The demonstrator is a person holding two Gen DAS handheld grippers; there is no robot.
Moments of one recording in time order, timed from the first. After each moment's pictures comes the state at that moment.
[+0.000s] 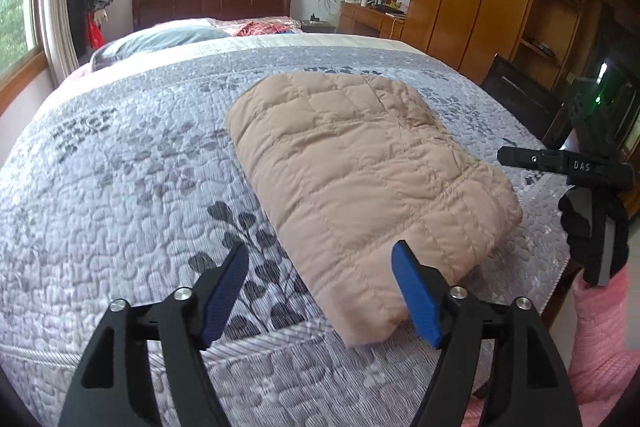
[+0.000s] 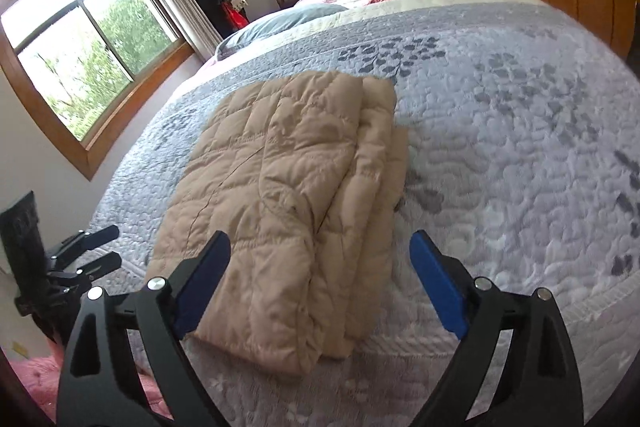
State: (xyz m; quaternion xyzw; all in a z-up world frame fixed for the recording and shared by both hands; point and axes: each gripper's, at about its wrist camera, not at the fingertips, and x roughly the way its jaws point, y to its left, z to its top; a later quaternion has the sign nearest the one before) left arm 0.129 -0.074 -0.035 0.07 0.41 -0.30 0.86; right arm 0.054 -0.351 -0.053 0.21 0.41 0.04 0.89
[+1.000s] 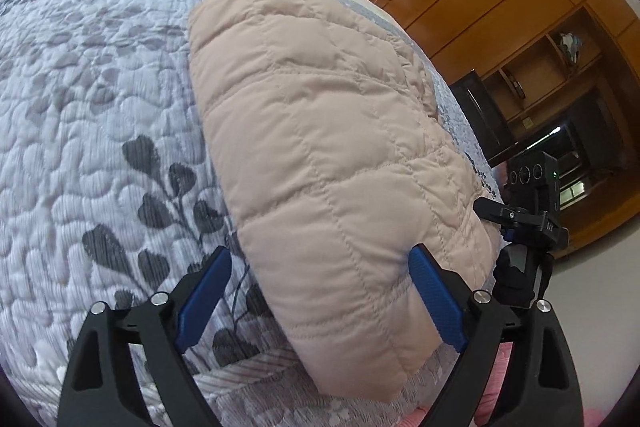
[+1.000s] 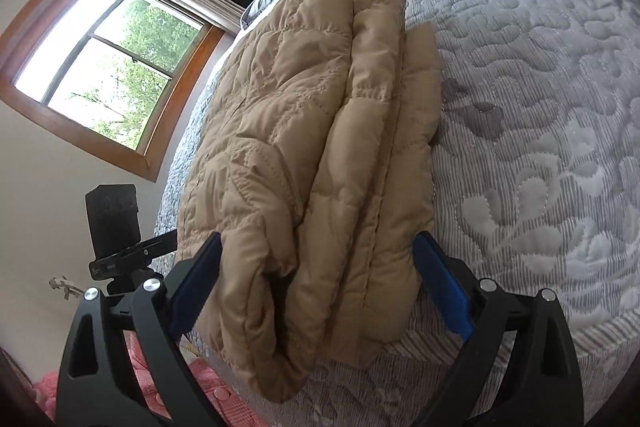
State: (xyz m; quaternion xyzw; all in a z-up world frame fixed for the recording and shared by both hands) left arm 0.206 -0.085 -0.106 -0.10 0.54 -0.38 0.75; right arm 0.088 -0.366 -0.119 0.34 0.47 0.14 0.80
